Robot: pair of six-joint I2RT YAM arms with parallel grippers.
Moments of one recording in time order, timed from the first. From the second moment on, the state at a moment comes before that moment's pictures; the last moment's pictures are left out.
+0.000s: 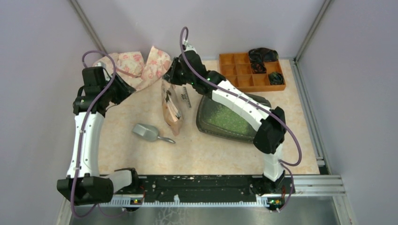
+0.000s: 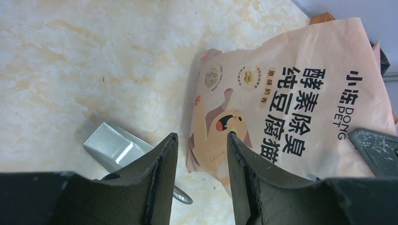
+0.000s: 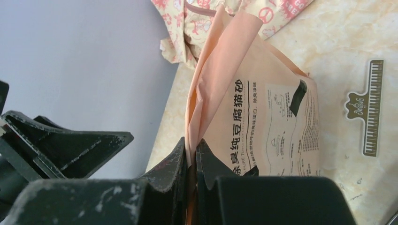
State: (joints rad) left arm 0.08 1.16 1.31 -0.77 0.14 -0.56; right arm 0.85 1.92 1.96 -0.37 0.02 0.78
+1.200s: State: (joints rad) left arm 0.09 1.25 1.35 -0.79 0.20 -0.55; right arm 0.87 1.71 1.54 -0.03 0.34 1.20
